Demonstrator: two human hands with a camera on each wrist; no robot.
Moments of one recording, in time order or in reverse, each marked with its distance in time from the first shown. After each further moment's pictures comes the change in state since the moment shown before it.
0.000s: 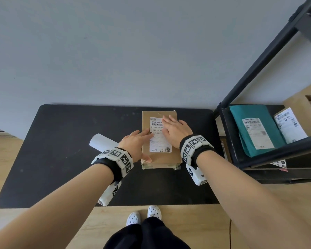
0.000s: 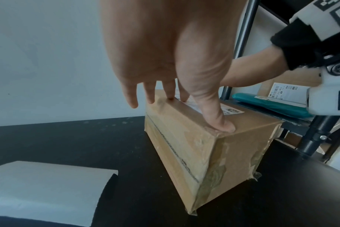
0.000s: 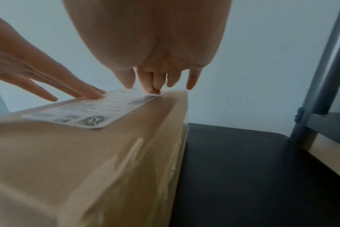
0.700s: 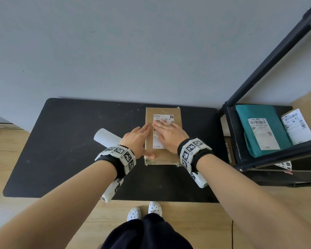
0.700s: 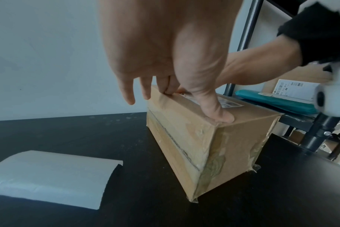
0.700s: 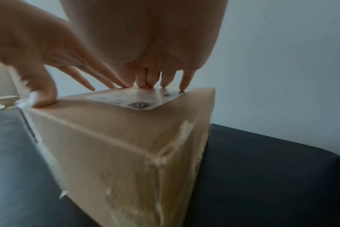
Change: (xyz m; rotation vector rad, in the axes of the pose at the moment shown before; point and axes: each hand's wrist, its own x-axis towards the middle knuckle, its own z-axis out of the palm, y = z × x) left_hand -0.005 -0.001 0.004 0.024 0.040 -0.069; right_hand -0.007 -0.022 0.016 -0.046 -0.023 -0.206
